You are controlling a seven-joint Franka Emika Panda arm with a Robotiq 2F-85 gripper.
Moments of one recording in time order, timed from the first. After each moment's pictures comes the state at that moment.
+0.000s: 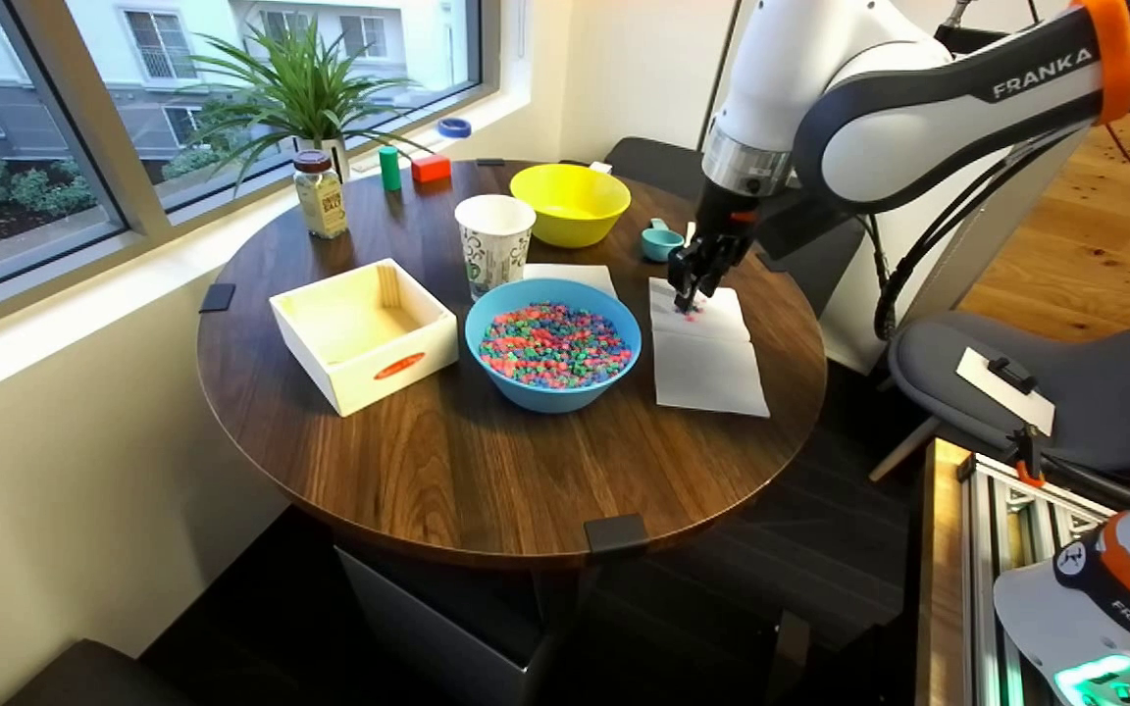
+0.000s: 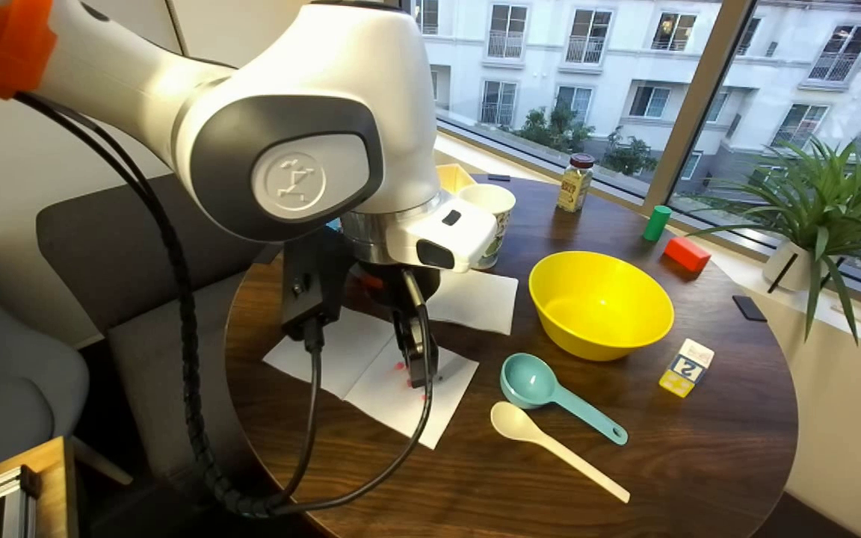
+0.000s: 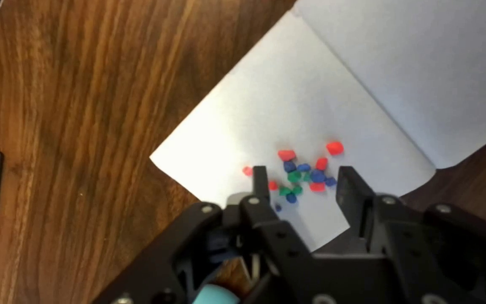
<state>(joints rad) -0.04 -0.05 -0.01 -2.29 -0.16 2.33 0.38</state>
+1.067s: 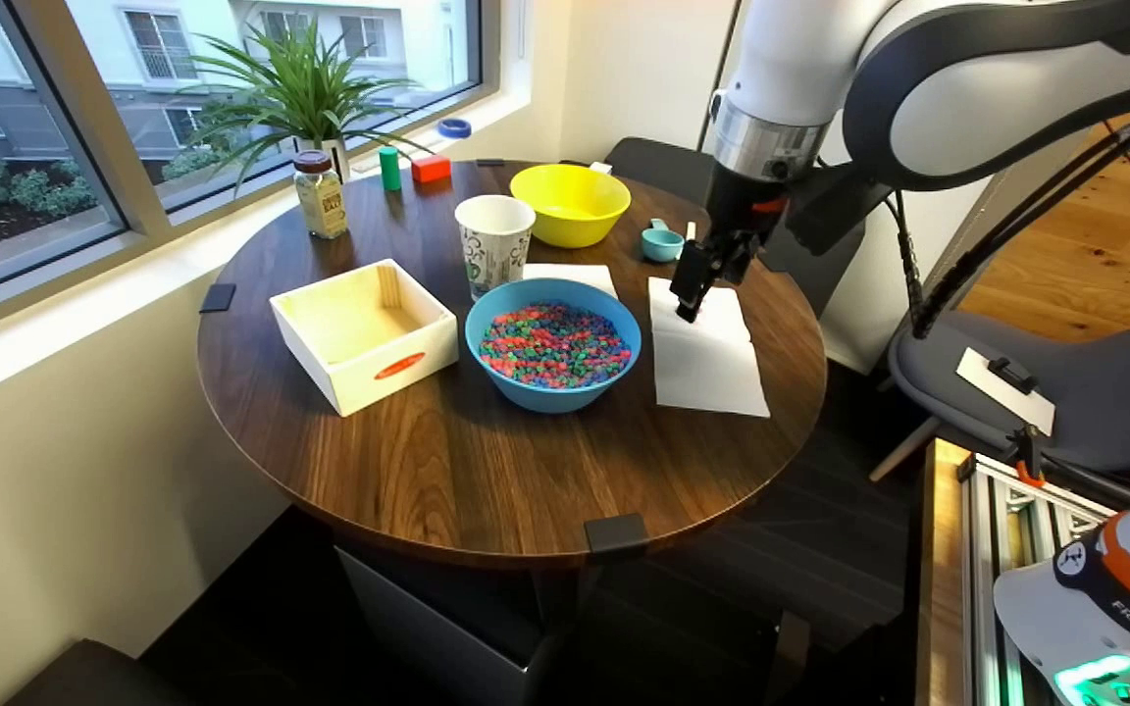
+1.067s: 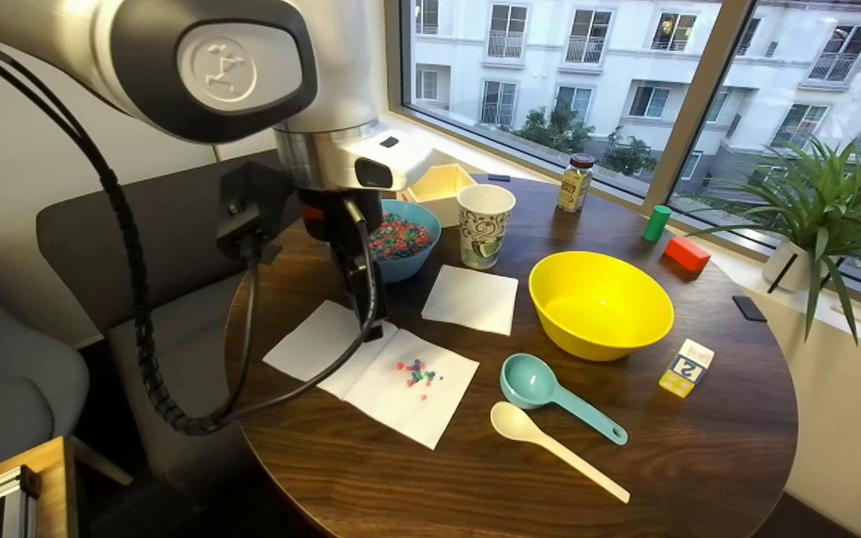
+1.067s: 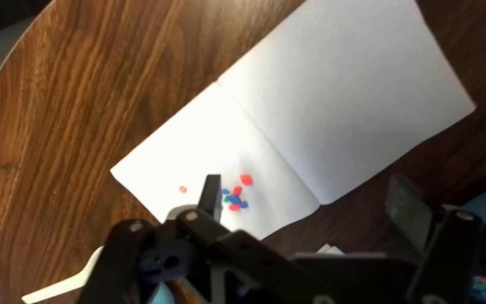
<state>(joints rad) 0.02 -0.15 0.07 -2.28 -0.15 2.16 0.38</state>
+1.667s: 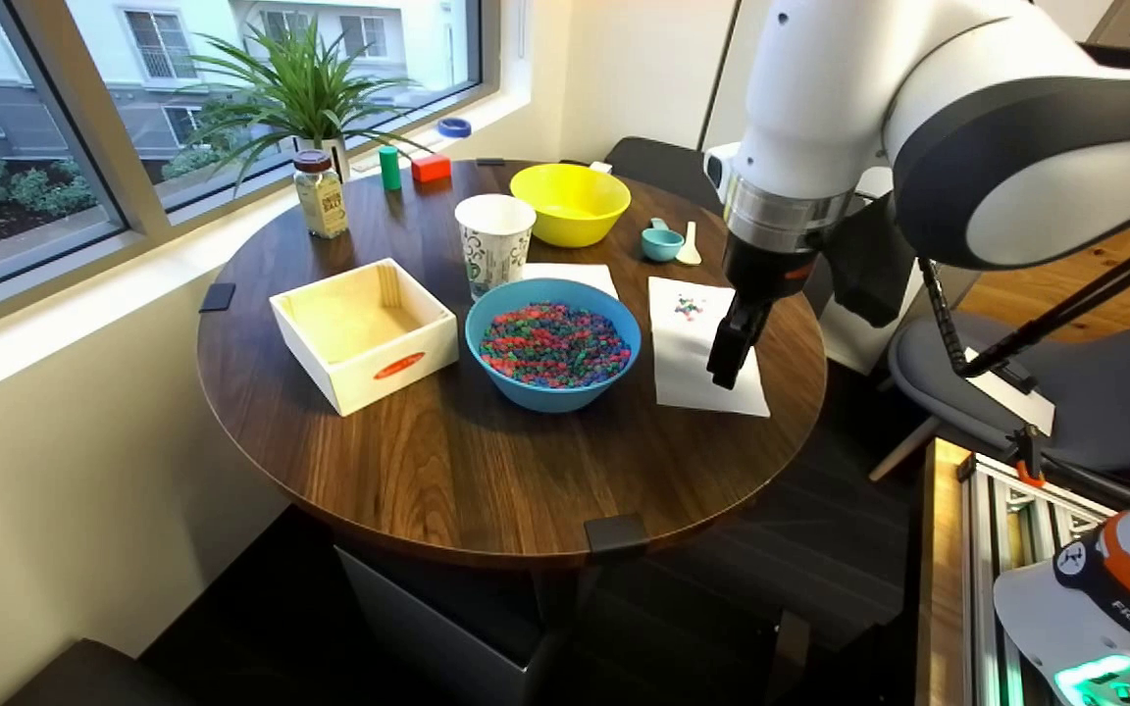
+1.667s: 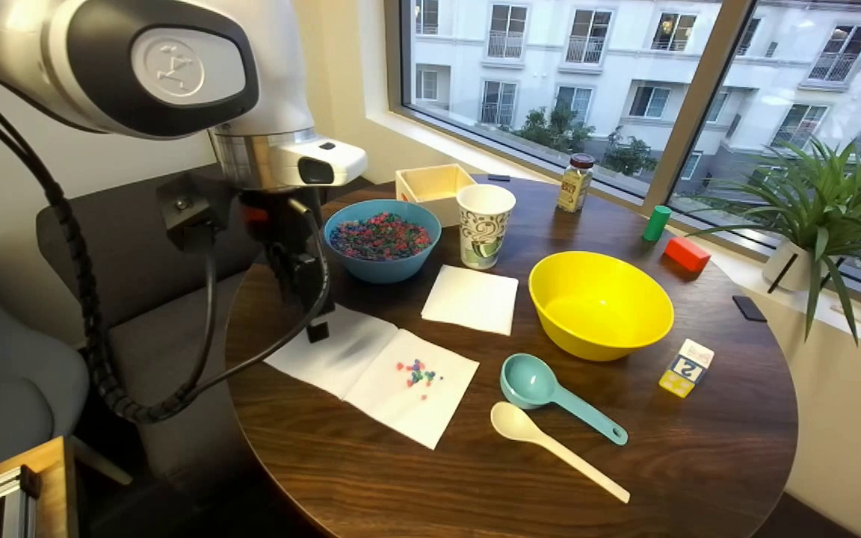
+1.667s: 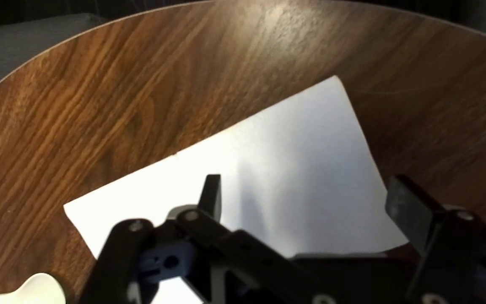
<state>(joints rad) 0.08 -0.19 0.15 -2.36 -0.20 2.07 0.33</state>
